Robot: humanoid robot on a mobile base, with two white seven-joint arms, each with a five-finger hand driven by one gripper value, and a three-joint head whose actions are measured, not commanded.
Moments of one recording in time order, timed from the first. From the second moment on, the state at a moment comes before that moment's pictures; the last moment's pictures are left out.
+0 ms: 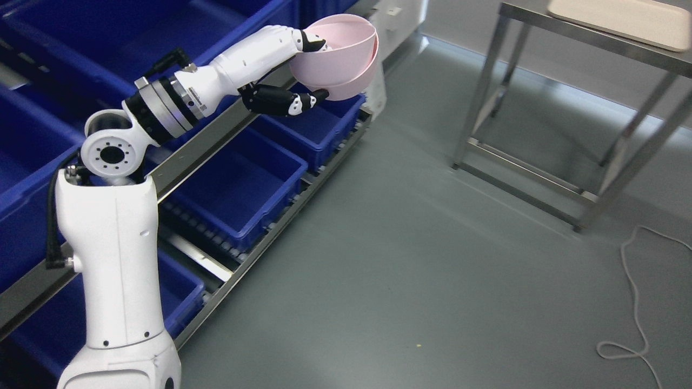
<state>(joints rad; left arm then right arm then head) -0.90 0.00 0.14 -1.50 -0.47 -0.50 -0.97 0.05 0.00 0.00 -0.05 0.00 -0.18 0.01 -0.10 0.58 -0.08</state>
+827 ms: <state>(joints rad) -1.01 0.00 0.10 -1.50 -0.48 -0.45 -0.97 0.05 0.00 0.00 -0.05 0.00 -0.19 0.00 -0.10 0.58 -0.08</state>
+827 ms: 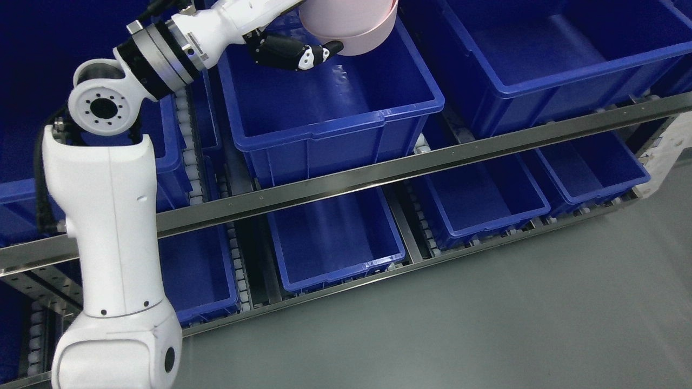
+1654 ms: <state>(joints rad) -1.07 0.04 0.12 -1.40 -0.55 -0.45 -0.96 0.05 0.00 0.00 -0.05 0.00 -0.19 0.00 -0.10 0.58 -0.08</state>
